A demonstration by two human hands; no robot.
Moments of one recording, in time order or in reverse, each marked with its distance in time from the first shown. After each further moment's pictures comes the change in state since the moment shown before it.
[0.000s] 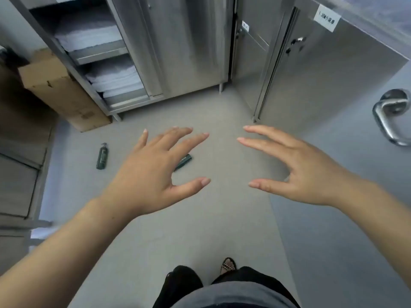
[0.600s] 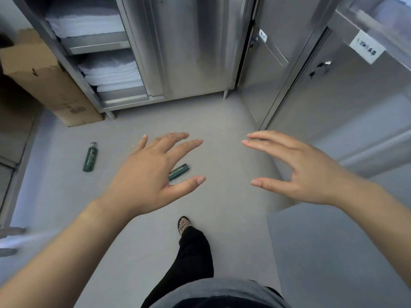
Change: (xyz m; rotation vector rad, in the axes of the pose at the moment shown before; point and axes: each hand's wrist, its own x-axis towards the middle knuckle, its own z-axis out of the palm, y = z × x) left_hand 0.105 -0.115 0.006 -0.109 0.031 -0.069; right_hand 0.153 0.054 -0.003 -0.081 -0.066 0.033
